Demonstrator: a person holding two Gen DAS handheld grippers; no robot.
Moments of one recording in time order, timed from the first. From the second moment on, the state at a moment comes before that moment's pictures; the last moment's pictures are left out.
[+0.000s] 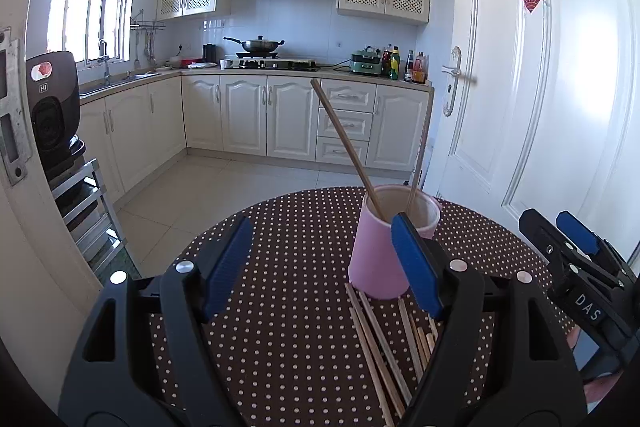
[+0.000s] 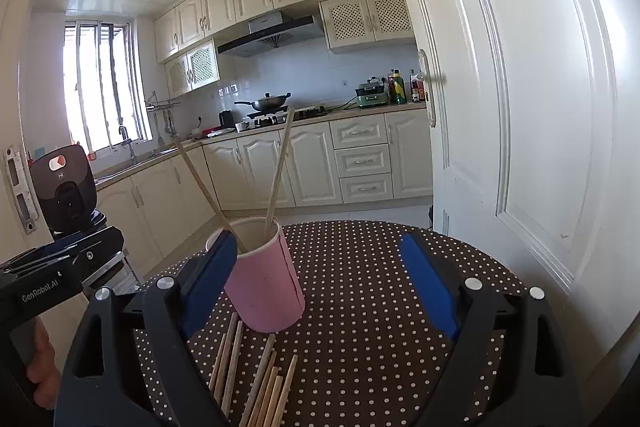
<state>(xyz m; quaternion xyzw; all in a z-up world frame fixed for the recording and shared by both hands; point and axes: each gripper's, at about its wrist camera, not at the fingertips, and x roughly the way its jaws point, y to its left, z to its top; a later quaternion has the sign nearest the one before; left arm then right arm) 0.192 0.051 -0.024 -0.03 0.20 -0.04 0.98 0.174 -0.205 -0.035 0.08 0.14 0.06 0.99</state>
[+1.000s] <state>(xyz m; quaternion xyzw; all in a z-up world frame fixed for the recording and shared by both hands) 0.154 0.052 -0.088 -0.04 0.32 -0.08 0.94 0.142 -0.209 -0.085 0.07 0.31 0.07 0.95</state>
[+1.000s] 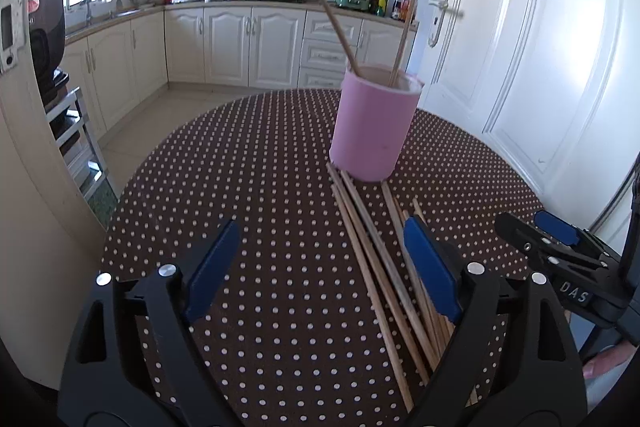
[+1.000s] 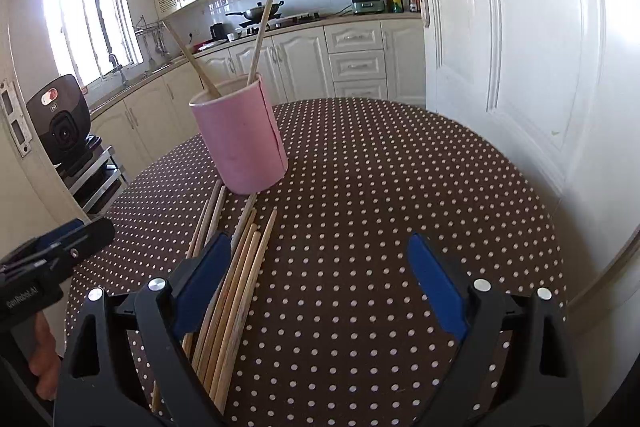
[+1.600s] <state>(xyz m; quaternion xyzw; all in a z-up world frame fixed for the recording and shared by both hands) 0.169 0.047 -0.123 -0.05 0.40 -0.08 0.91 0.135 -0.213 -0.097 0.10 0.35 0.07 0.93</state>
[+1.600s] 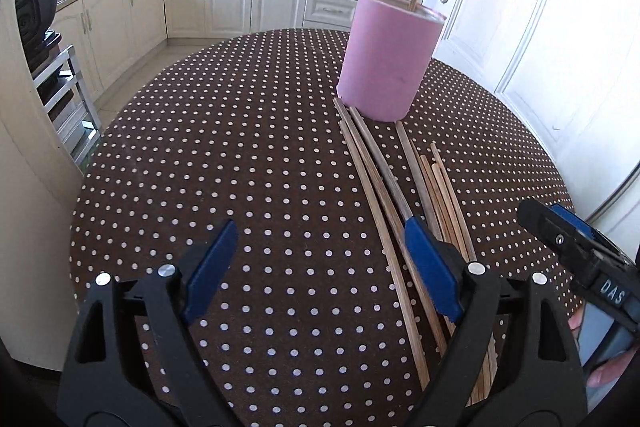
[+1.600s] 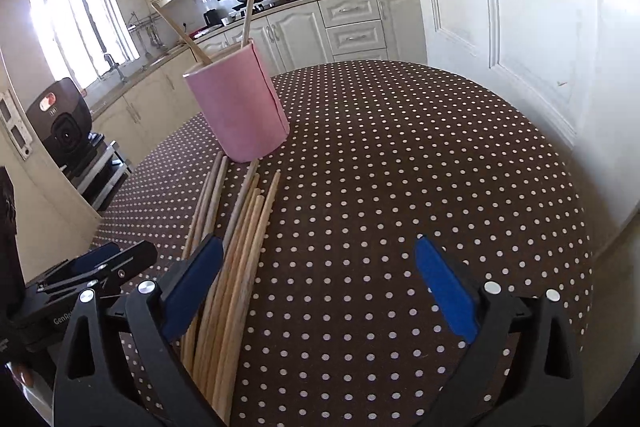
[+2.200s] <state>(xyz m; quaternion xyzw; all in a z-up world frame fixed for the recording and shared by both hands) 0.207 0.022 -0.136 -0.02 0.44 -0.05 0.90 0.143 -0.210 -0.101 0.08 0.36 0.06 0.93</state>
